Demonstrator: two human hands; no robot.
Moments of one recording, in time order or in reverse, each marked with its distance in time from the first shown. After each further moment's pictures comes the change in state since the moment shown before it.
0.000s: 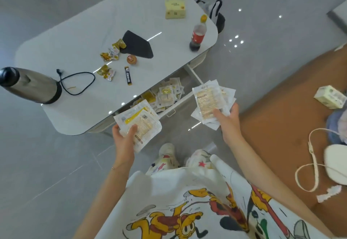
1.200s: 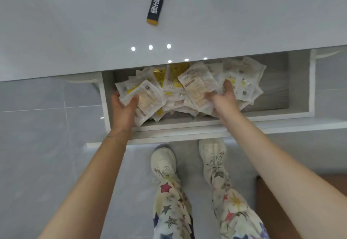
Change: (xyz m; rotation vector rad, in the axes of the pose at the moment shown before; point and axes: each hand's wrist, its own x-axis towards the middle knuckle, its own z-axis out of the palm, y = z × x) left_hand 0.393 -0.260 0.025 0.109 0.464 -0.123; right_hand 0.389 0.299 0.253 -0.615 -0.475 0.253
